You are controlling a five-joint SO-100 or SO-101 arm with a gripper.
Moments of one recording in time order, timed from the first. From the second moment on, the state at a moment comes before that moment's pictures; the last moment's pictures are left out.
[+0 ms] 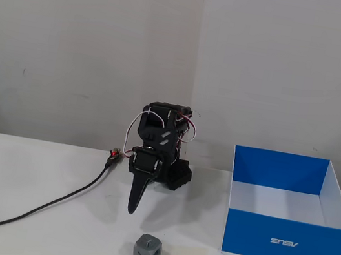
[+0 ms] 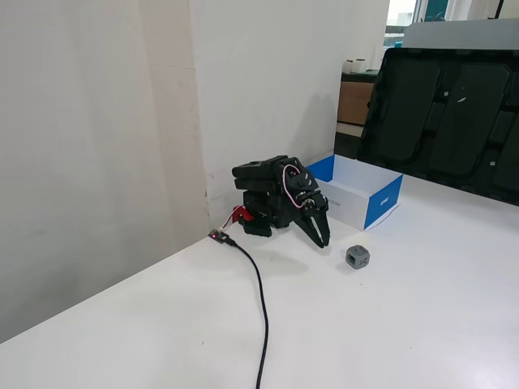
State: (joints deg) arm 1.1 189.7 172.5 68.6 2.7
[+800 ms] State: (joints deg) arm -0.2 189.7 172.2 68.6 2.7
